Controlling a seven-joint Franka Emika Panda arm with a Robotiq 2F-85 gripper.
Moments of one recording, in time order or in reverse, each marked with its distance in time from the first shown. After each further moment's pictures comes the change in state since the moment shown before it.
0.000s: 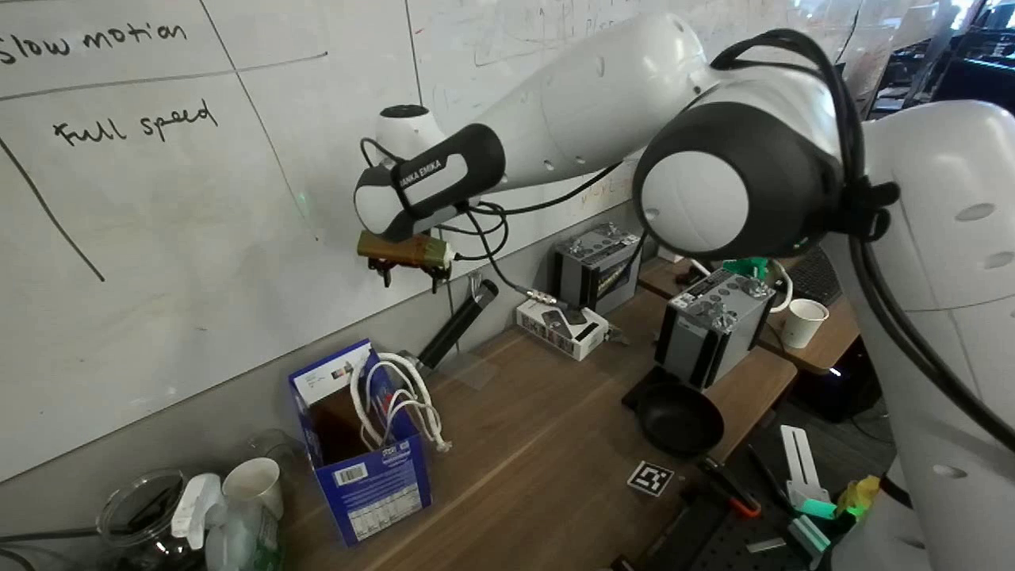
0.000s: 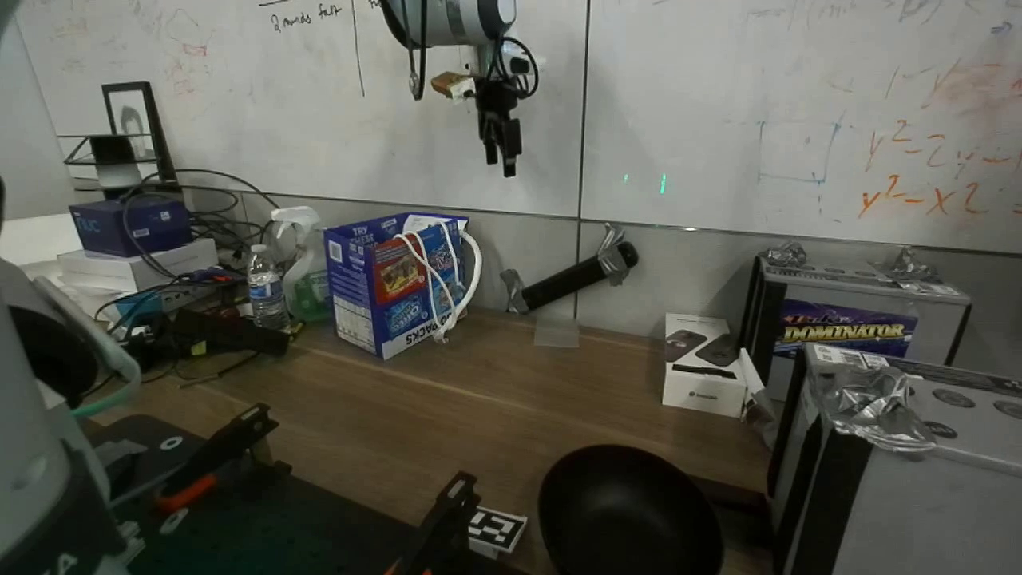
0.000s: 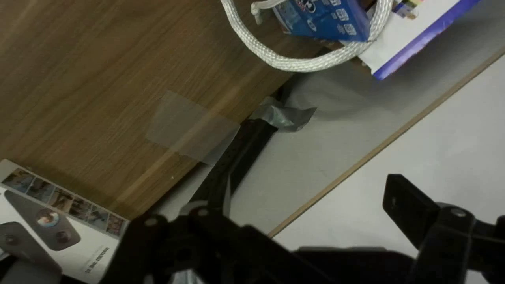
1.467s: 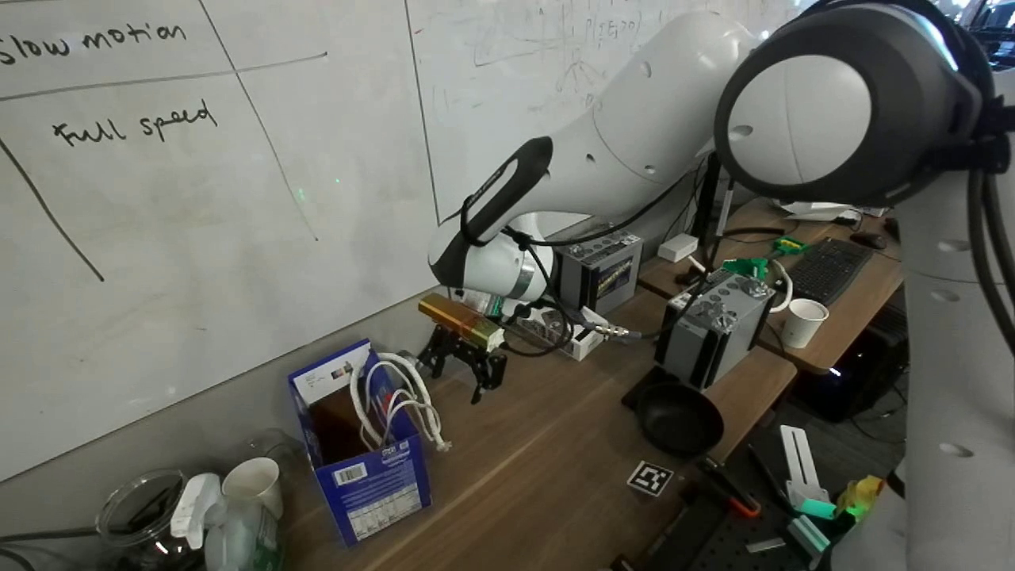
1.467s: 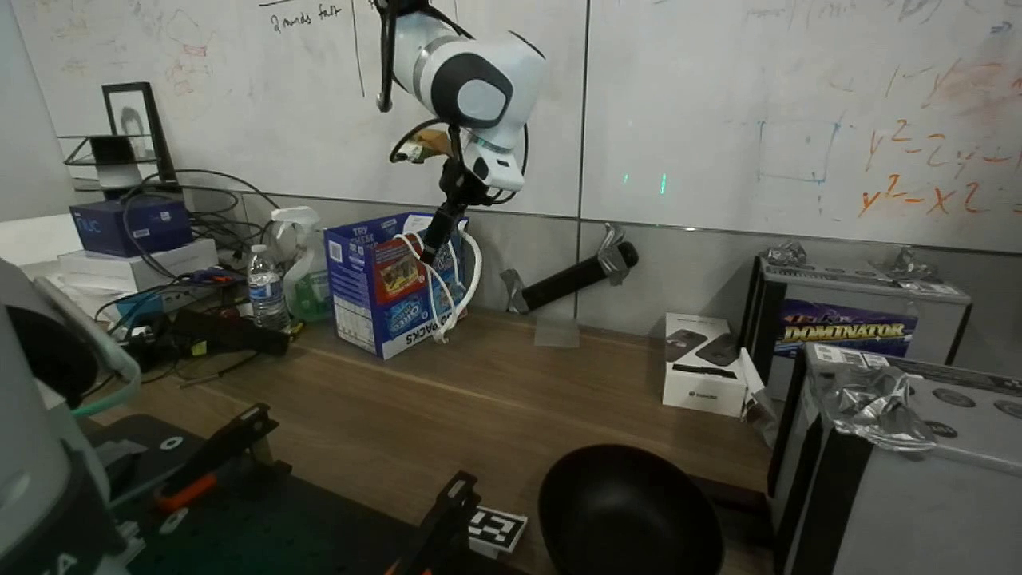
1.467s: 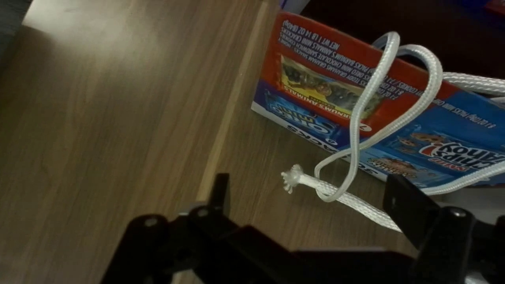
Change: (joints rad) arm -0.167 -0.165 0.160 -0.591 0.645 0.107 -0.041
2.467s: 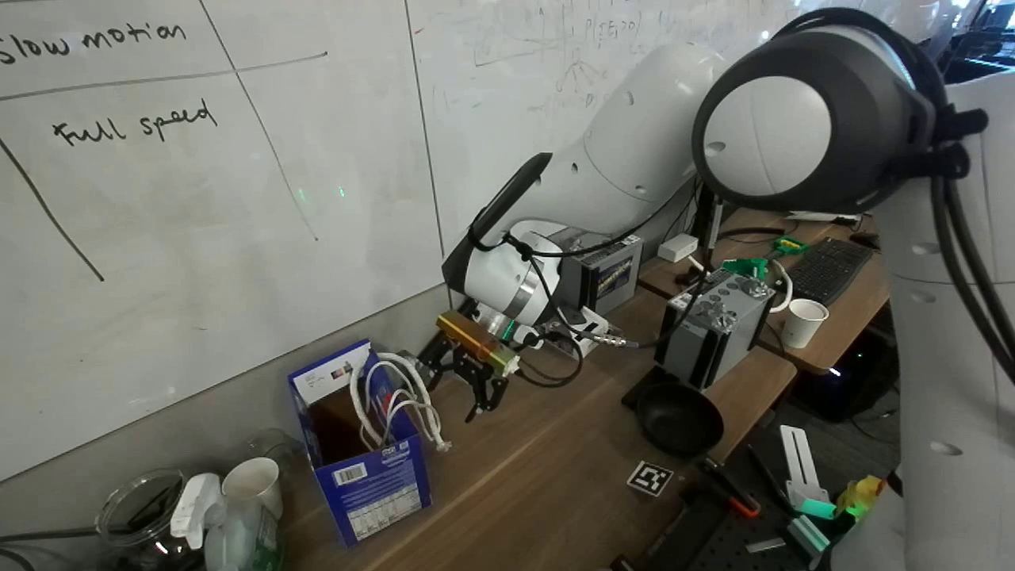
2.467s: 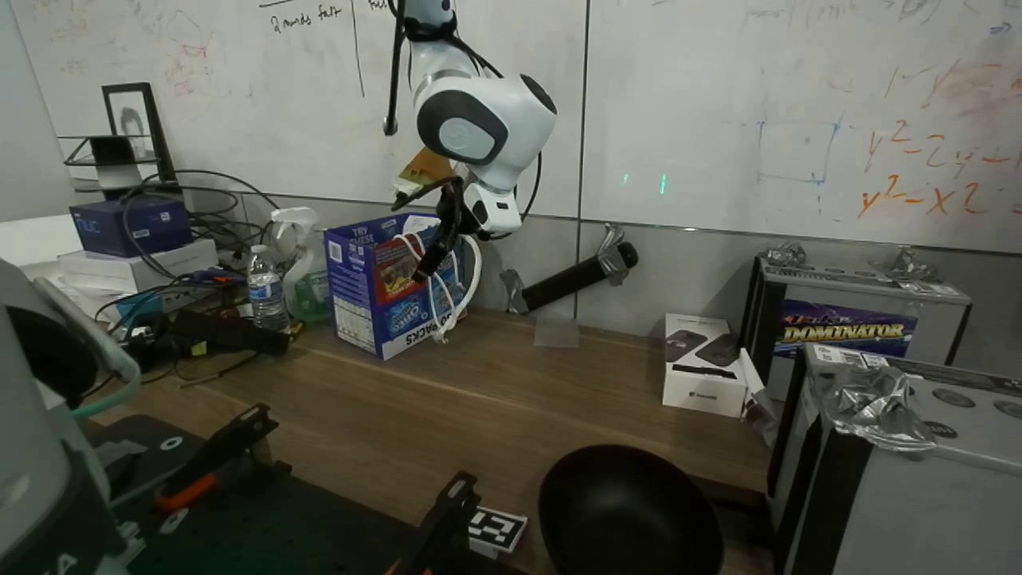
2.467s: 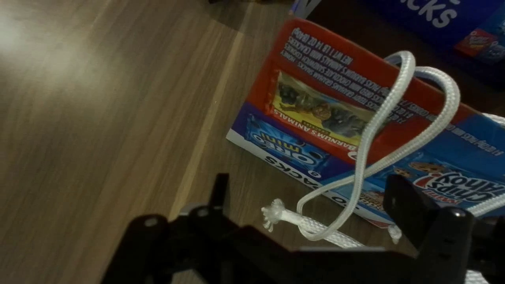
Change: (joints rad) arm -0.008 0.056 0.004 -0.035 0.359 0.029 -0.394
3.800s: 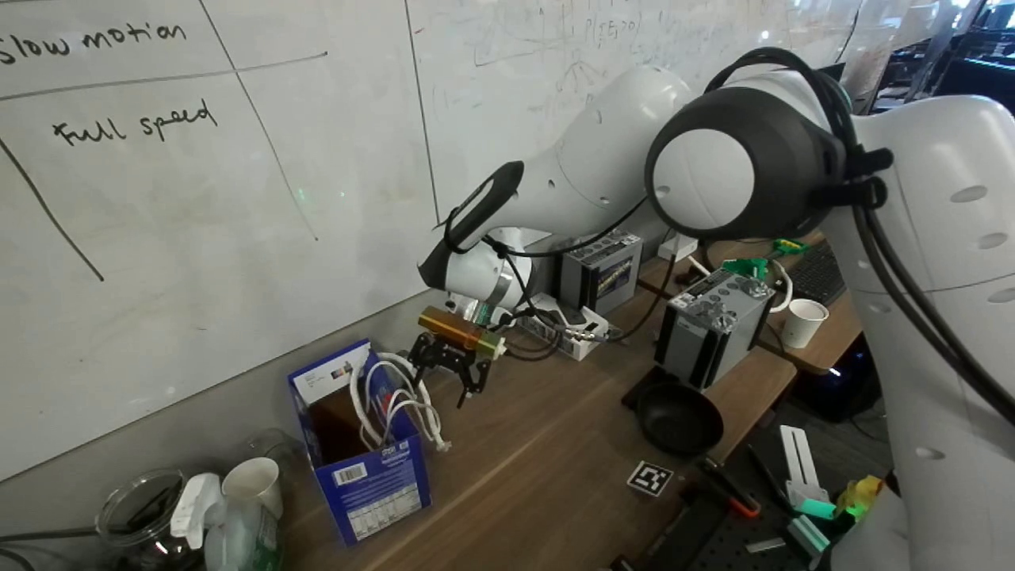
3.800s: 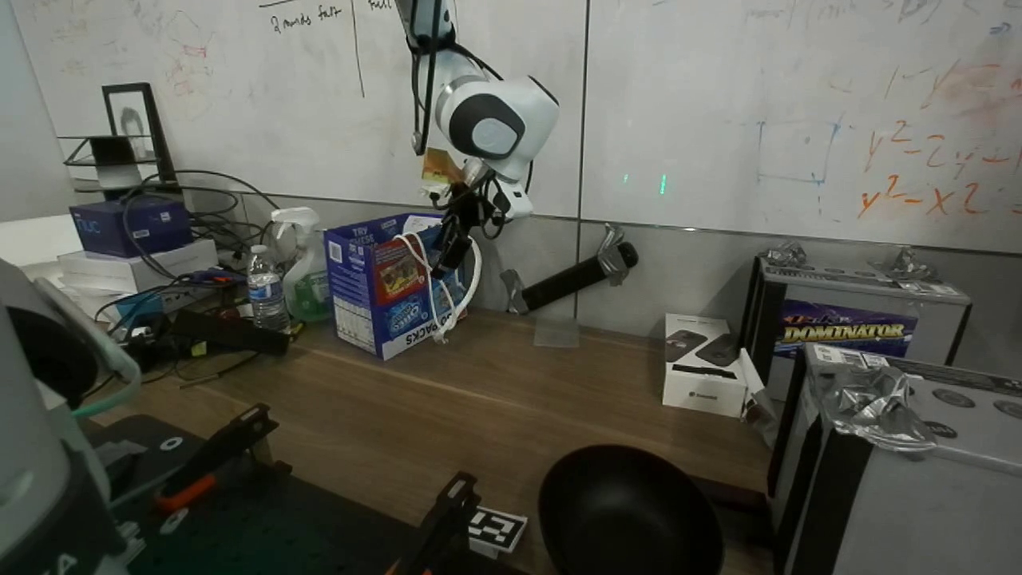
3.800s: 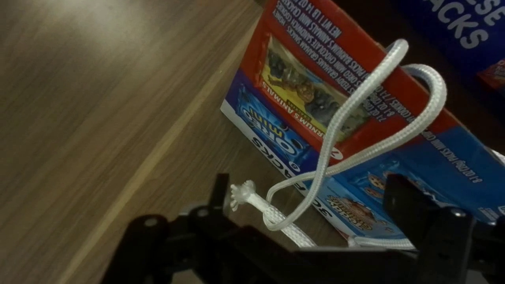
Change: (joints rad) arm 0.033 0.124 -0.041 0.232 -0.261 -0.125 0.003
